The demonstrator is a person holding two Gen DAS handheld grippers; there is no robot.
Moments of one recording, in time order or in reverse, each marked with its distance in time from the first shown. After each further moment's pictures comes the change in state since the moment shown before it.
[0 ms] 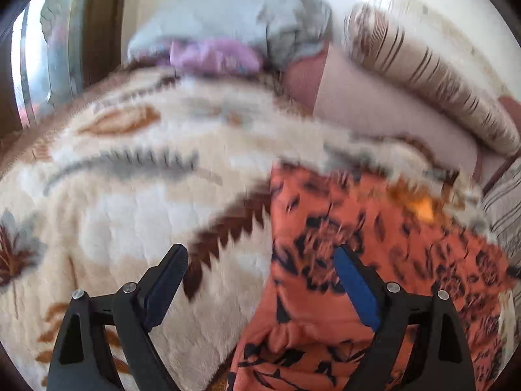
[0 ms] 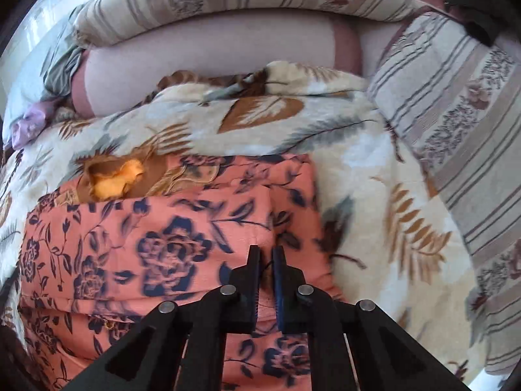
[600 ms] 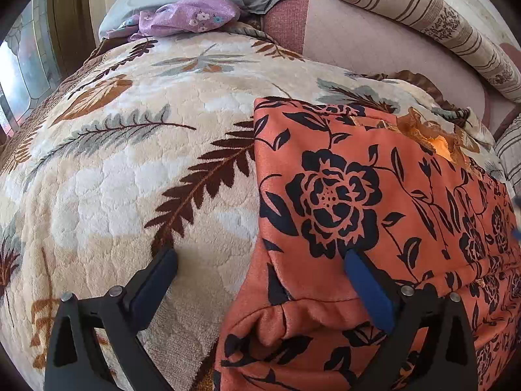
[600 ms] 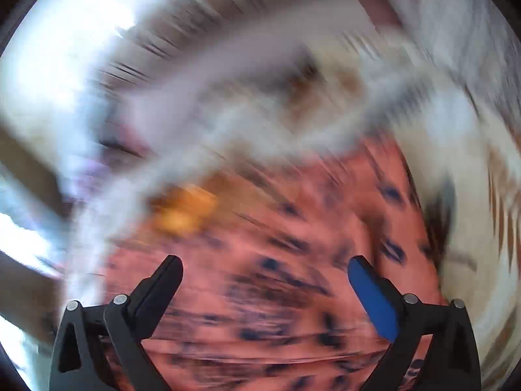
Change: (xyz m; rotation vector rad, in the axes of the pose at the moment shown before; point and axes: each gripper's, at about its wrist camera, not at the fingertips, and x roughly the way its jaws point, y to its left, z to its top) left arm 0.049 -0.014 -0.024 0.124 0.246 0.052; right arm 0.062 0.003 0.013 0.269 0.121 0.385
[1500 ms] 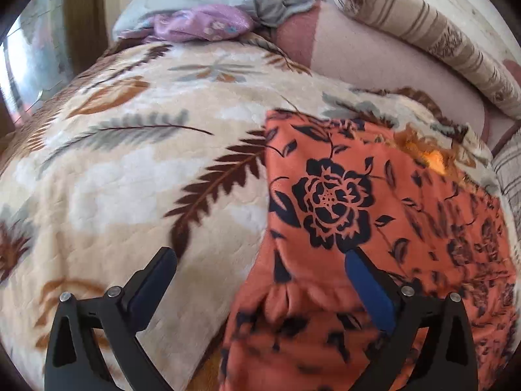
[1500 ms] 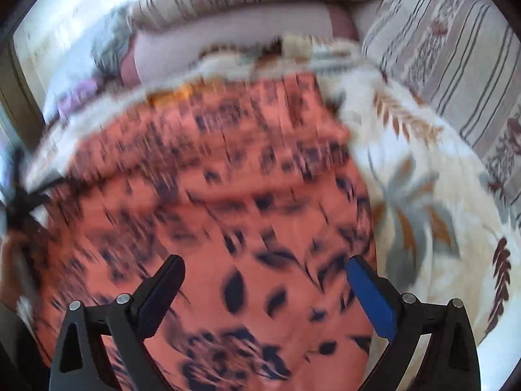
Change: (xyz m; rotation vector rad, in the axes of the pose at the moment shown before) left arm -0.042 0.010 -0.010 -0.073 -0.059 -0.015; right arm -0.102 -0.019 -0.216 -0.257 -0.126 -0.232
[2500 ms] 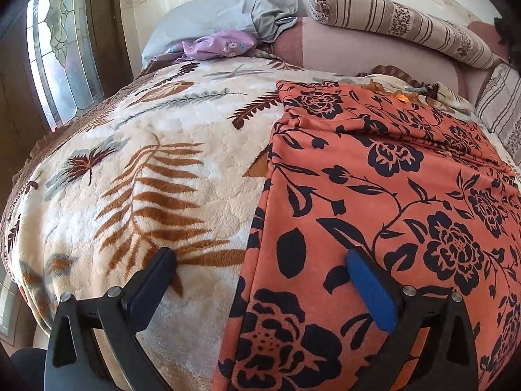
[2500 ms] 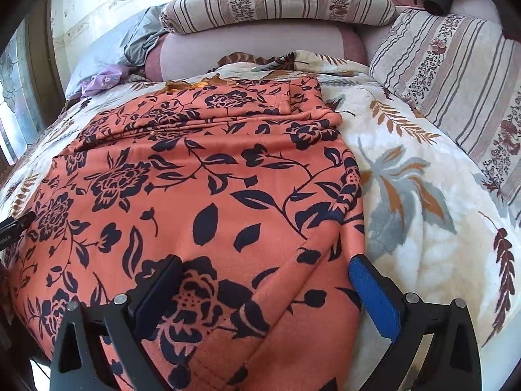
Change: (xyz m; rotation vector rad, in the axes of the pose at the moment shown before) left arm -0.081 0.014 -0.152 0.142 -0.121 0.108; right arm -0.023 -0.013 -0.065 -0.110 -0.176 0.021
